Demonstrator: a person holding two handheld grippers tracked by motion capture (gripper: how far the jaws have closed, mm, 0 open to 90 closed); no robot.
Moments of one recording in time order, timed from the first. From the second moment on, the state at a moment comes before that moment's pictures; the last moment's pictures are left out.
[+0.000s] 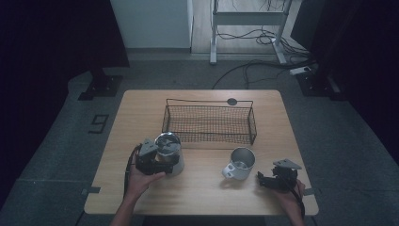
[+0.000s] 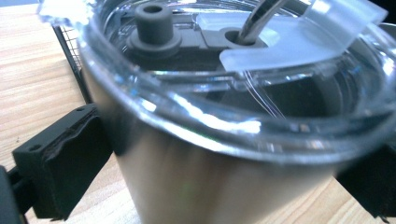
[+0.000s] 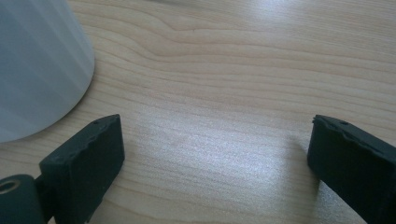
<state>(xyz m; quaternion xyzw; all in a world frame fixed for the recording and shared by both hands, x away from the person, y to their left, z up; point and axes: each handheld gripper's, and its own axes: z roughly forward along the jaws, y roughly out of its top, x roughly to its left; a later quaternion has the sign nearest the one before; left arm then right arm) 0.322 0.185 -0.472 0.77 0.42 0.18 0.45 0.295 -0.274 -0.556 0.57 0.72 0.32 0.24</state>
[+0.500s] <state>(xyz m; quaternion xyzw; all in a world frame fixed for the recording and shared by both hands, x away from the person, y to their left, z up) 0.329 0.179 -0.476 0.77 0.41 0.19 0.45 0.296 -0.275 -0.556 0.56 0.72 0.32 0.24</state>
